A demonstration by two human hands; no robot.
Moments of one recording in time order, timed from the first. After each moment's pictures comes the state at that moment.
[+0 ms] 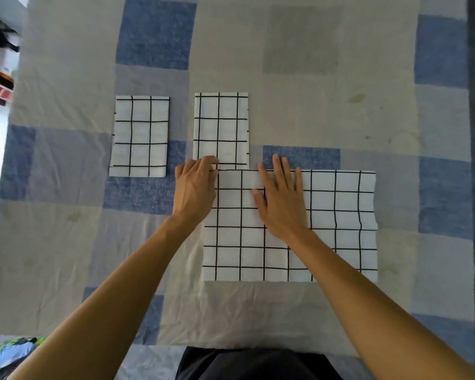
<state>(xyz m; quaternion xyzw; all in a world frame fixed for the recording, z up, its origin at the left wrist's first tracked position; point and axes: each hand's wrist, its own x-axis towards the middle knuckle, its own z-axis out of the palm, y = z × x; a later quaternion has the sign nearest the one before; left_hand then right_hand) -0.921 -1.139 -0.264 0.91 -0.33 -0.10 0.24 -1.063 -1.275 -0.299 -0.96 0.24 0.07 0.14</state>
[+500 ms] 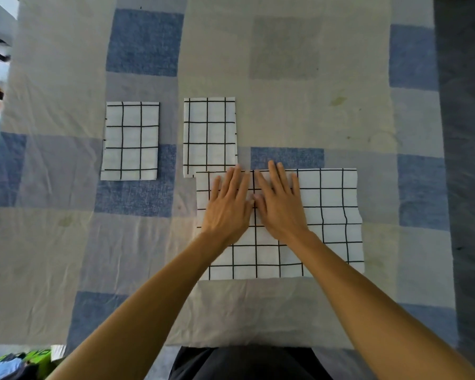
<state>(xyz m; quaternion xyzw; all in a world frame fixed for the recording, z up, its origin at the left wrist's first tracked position) -0.990 -1.164 -0.275 0.86 -0.45 -0.21 0.08 -1.086 -1.286 -0.292 -0.96 0.22 0.09 0.14</state>
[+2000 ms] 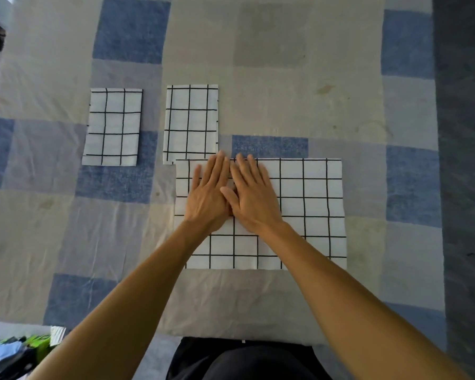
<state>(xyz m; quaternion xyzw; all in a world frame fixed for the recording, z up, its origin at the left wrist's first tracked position) -1.001 -1.173 -0.294 0.89 -0.42 -0.17 0.02 -1.082 -1.279 -0.287 -0.95 0.19 0.09 0.23</state>
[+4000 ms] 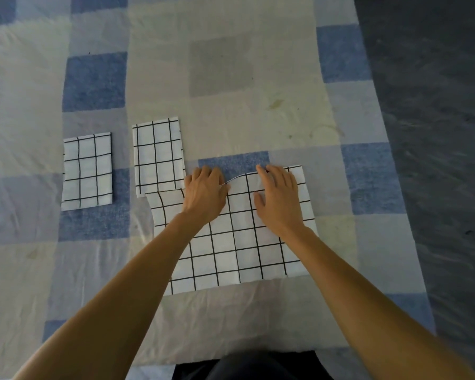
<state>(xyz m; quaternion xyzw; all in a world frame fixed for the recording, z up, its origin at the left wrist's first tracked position) -0.994 -1.250 -0.256 0.89 -0.42 -0.16 0.09 -1.140 -1.355 -0.277 -0.92 0.32 -0.07 0.23</state>
